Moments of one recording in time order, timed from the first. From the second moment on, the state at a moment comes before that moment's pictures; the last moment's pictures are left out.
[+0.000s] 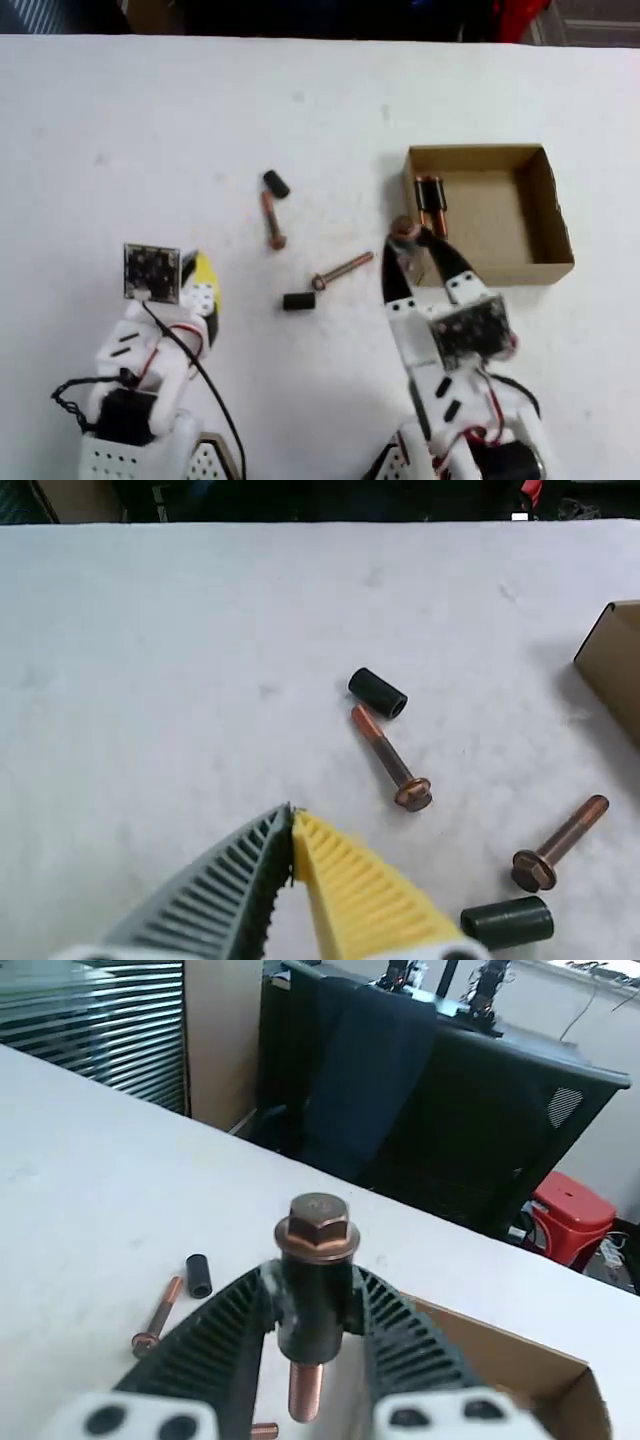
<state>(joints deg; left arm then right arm) 2.8 -104.0 89.2 54.5 4.9 -16.0 -102.5 57.8 59.3 15.0</state>
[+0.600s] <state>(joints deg) 2.8 -104.0 97.1 54.5 4.9 -4.4 -64.6 43.2 52.4 15.2</state>
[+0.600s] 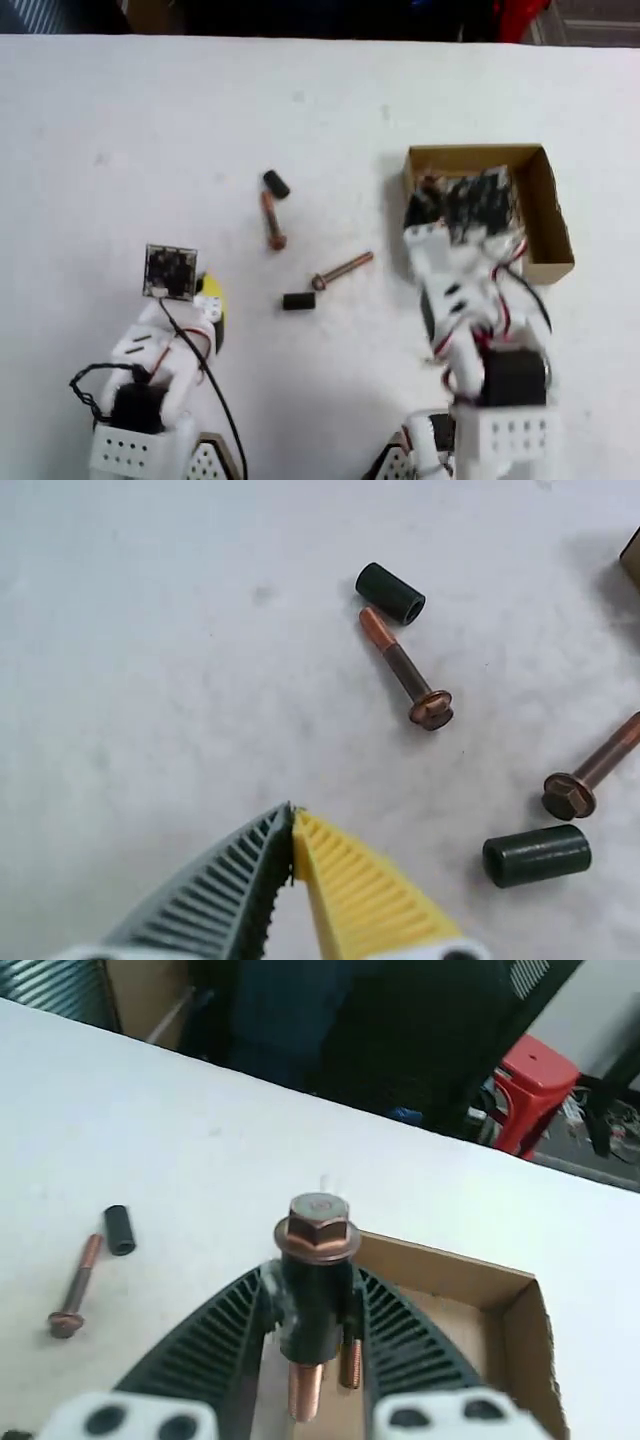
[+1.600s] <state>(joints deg) 2.5 -104.0 97.1 57.9 4.9 6.9 -6.3 33.6 22.3 15.2</state>
